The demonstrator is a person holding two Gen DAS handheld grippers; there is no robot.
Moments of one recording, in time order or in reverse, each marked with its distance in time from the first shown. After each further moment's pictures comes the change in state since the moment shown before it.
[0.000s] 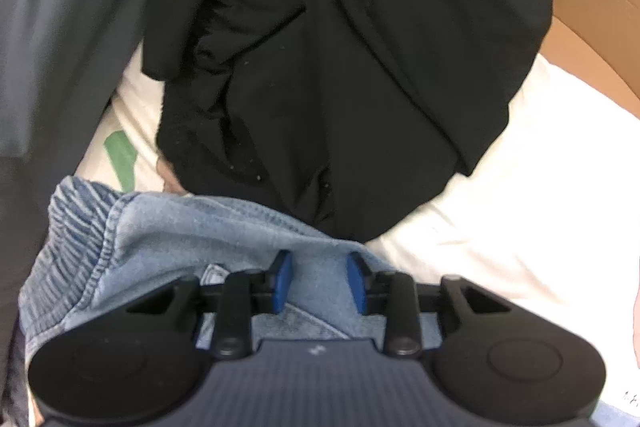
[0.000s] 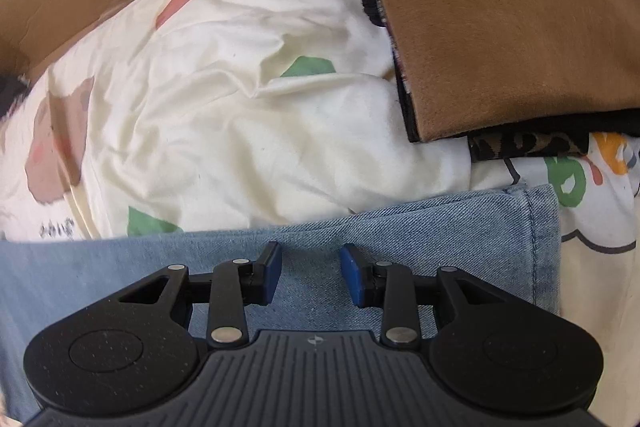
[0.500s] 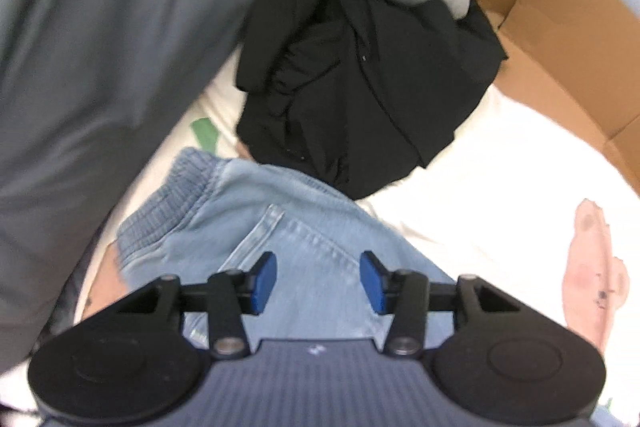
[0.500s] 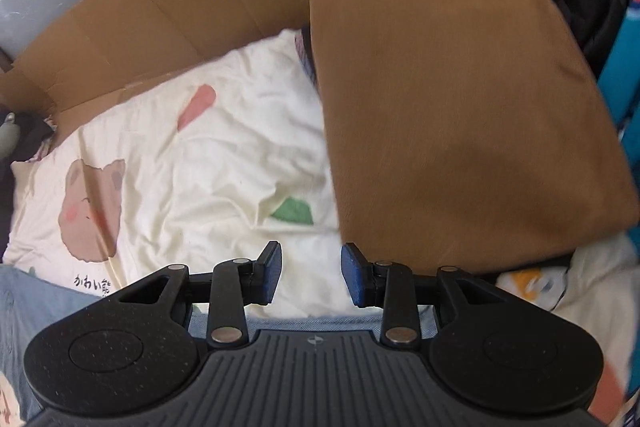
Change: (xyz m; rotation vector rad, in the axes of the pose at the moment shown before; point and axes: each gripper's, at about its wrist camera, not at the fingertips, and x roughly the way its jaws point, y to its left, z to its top) left arm -0.144 0.019 -0.026 -0.096 -0.004 -0.018; right arm -0.091 -0.019 0.067 -0.108 -0.146 0.018
